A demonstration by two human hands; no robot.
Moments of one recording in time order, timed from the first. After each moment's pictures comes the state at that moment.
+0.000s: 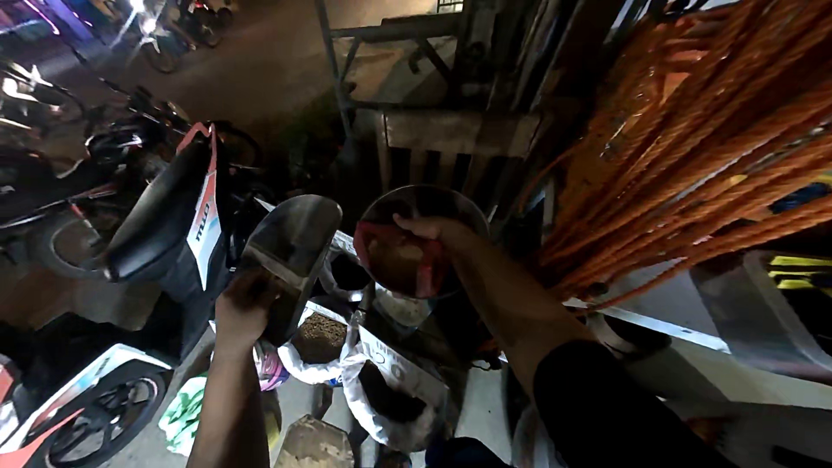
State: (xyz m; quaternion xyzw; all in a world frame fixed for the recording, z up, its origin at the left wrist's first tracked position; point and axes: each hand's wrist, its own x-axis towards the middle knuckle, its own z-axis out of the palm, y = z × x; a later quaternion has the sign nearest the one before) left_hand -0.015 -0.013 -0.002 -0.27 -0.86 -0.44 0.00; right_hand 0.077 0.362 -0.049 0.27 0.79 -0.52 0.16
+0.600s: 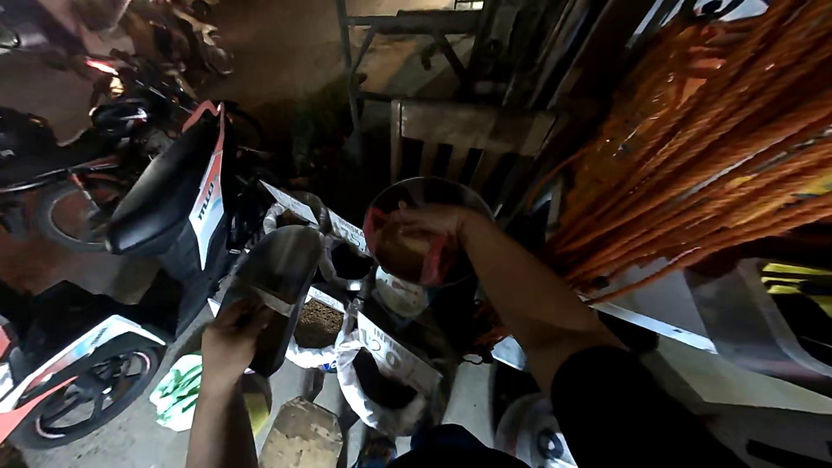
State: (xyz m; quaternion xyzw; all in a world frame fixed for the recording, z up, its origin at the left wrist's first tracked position) left_hand 0.028 -0.085 -0.035 -0.19 -0.87 -0.46 -0.01; right_hand 0.095 0.338 -0.012 0.14 0.80 -0.56 0.15
